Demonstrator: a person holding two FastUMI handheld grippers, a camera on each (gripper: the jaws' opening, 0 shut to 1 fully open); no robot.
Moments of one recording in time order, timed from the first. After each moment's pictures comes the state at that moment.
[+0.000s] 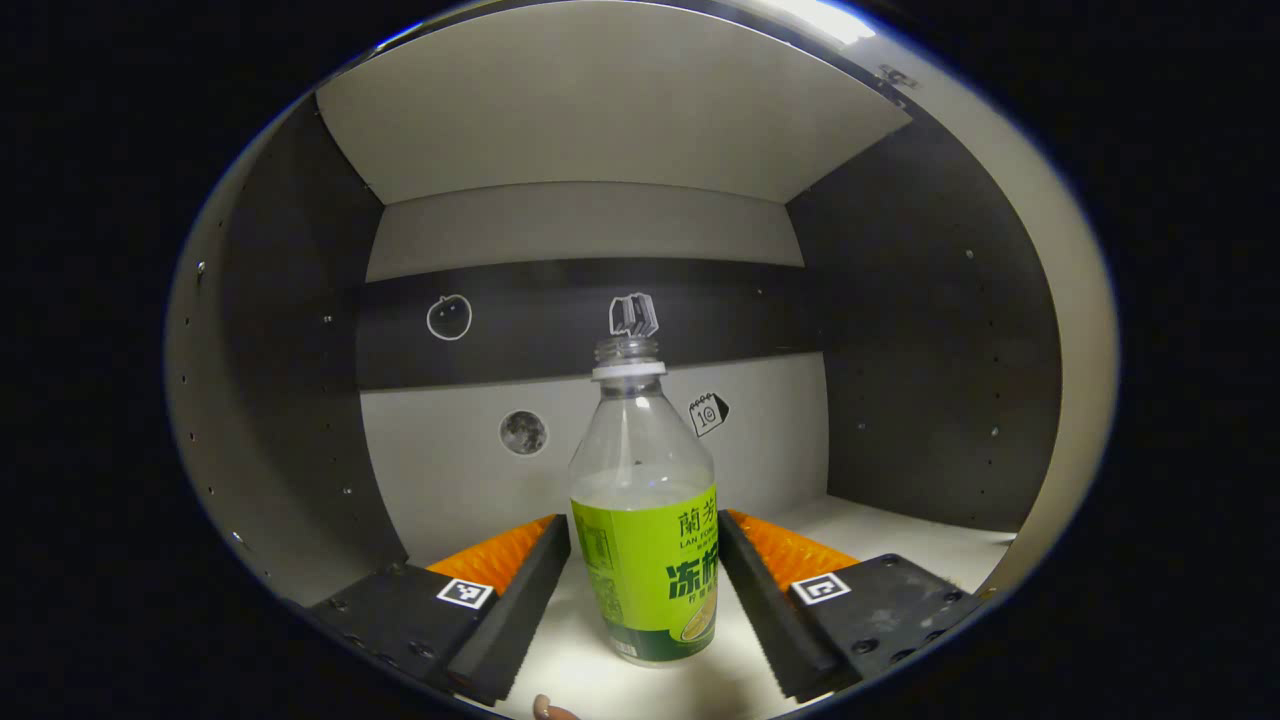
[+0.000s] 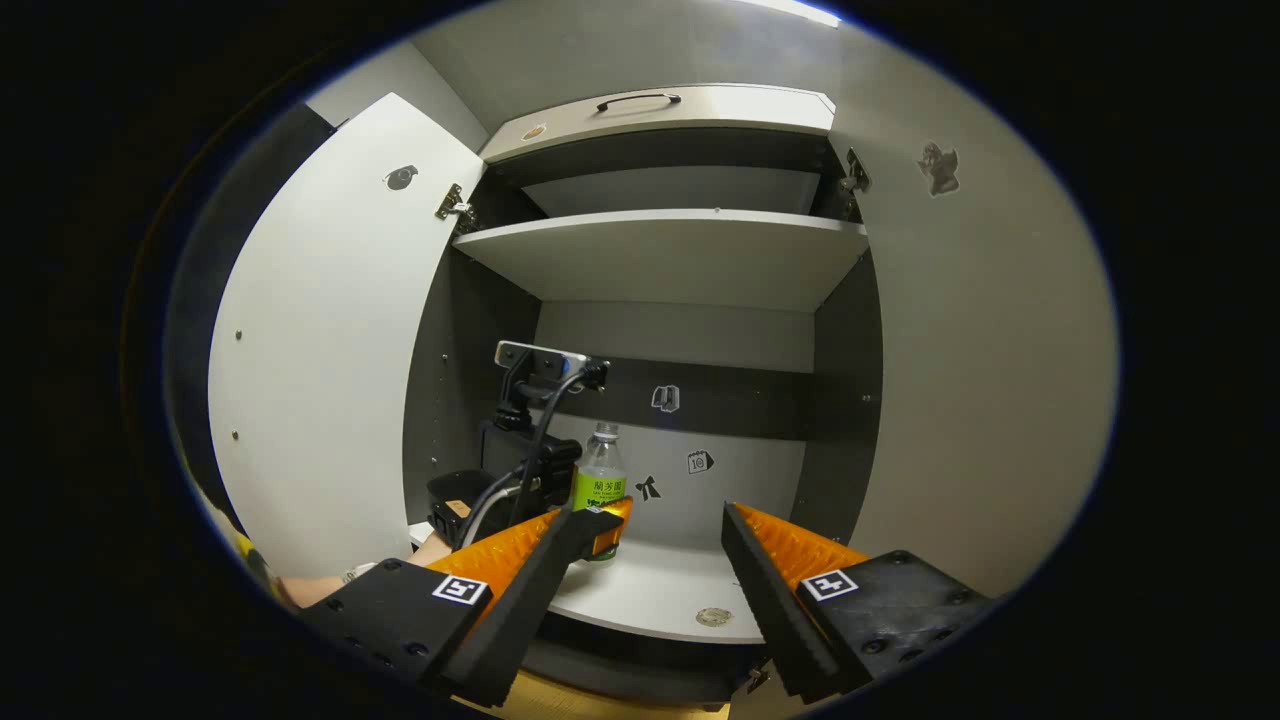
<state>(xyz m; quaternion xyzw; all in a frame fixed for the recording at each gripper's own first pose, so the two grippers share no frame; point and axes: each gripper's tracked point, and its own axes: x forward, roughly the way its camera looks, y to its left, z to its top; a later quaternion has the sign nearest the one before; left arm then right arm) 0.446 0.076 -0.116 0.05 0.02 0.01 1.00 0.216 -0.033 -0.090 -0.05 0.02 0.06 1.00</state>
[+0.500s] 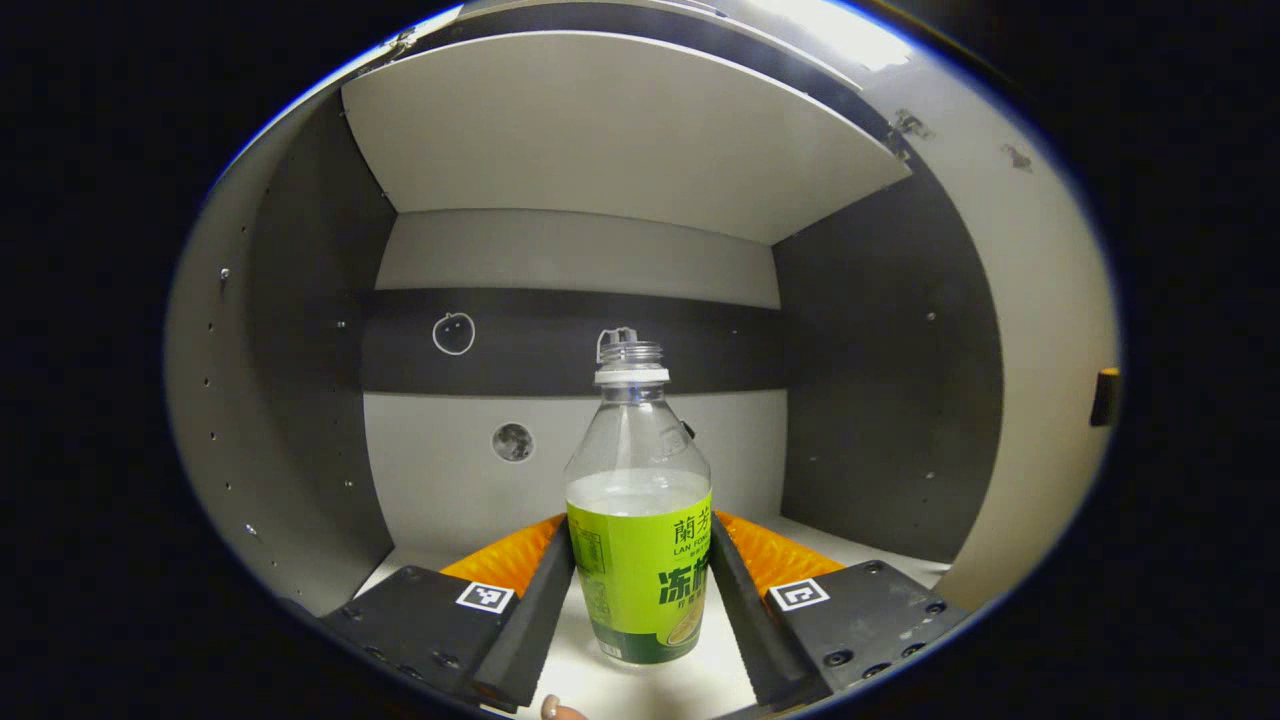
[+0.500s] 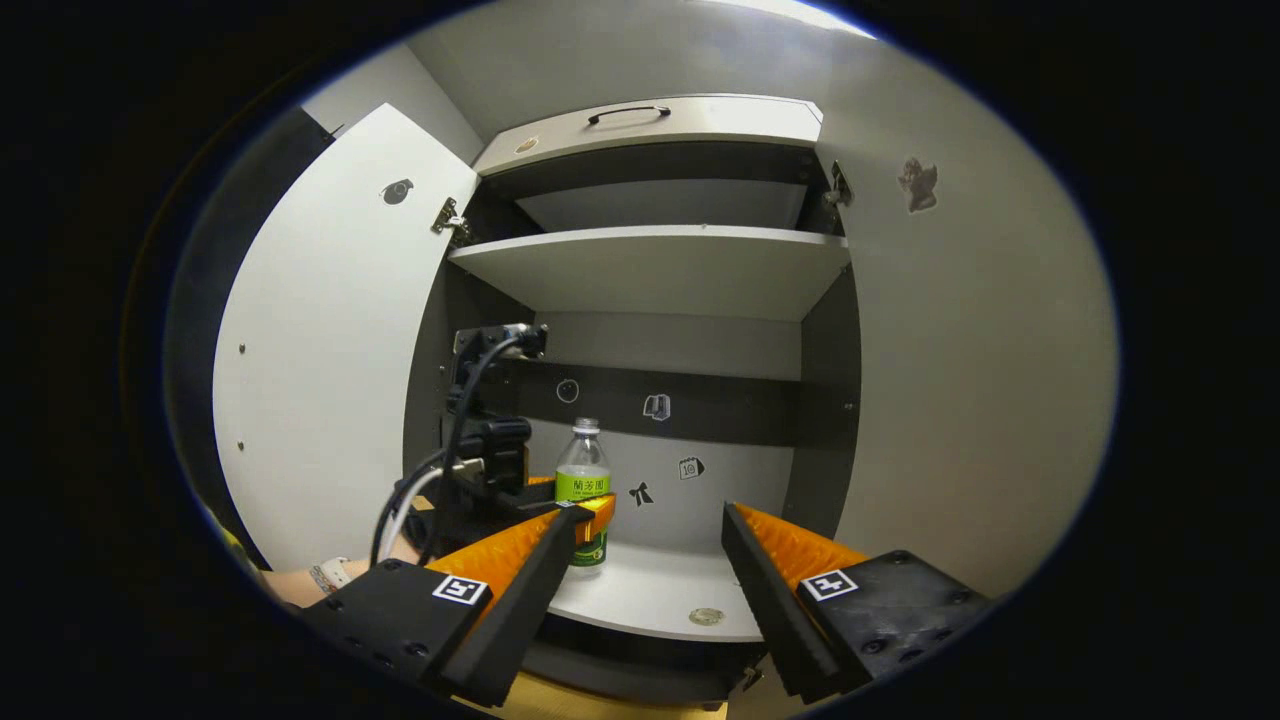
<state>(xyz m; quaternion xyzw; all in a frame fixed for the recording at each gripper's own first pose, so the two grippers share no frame) 0.416 0.060 -0.090 0.01 0.01 -0.03 1.00 0.197 -0.035 -0.074 -0.04 0.01 0.06 1.00</state>
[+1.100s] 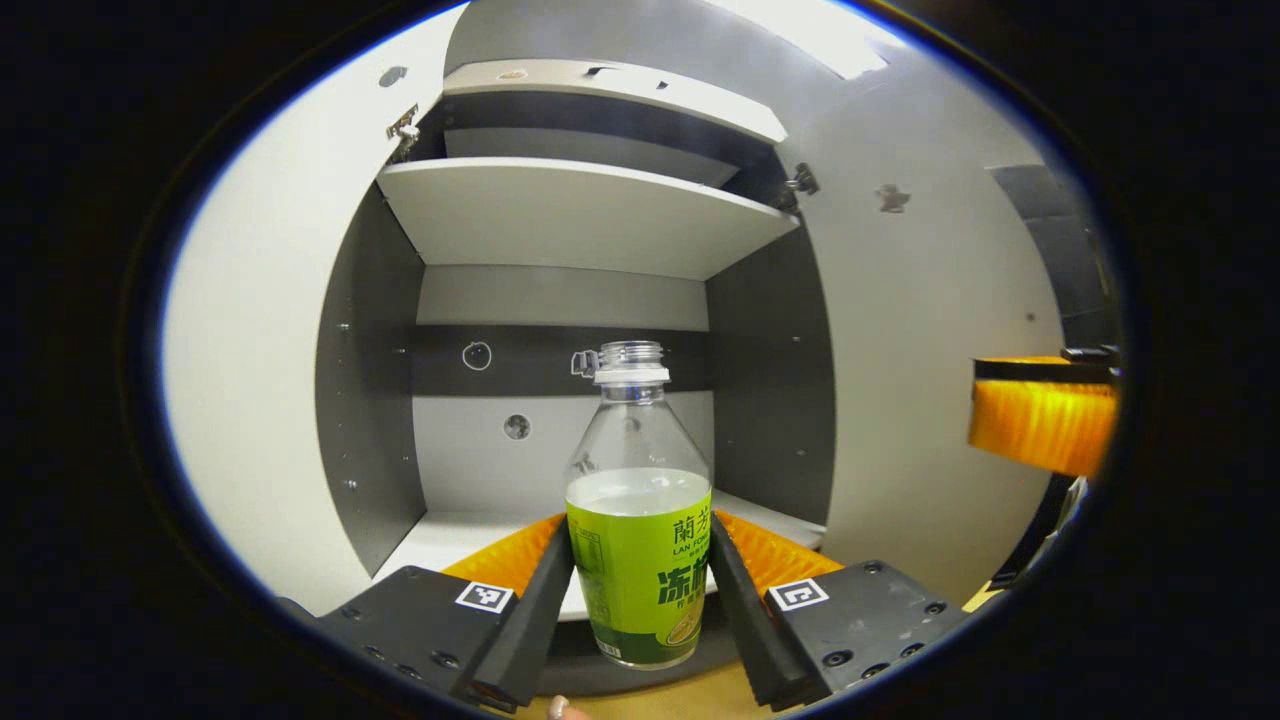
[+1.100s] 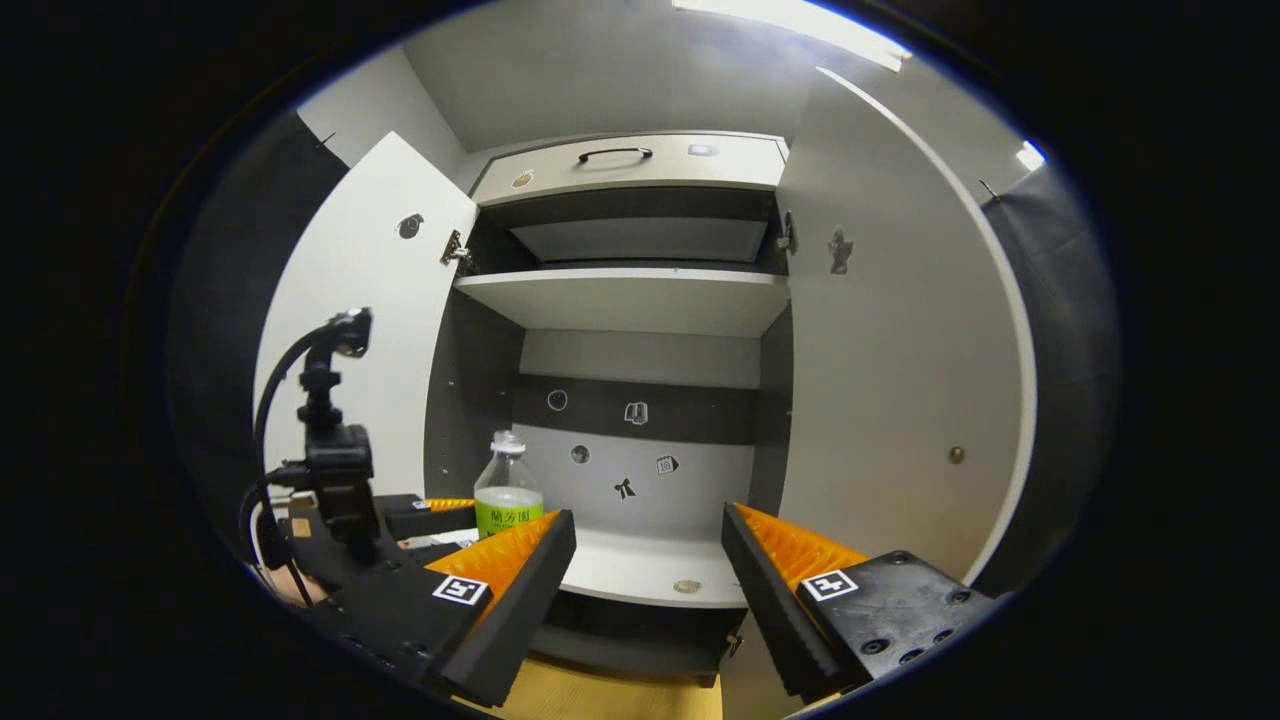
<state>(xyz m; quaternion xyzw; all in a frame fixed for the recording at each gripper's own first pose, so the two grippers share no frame) 0.228 0.006 -0.093 0.03 0.00 -0.04 1.00 0.106 -0.044 -0.046 -0.04 0.00 0.01 1.00</state>
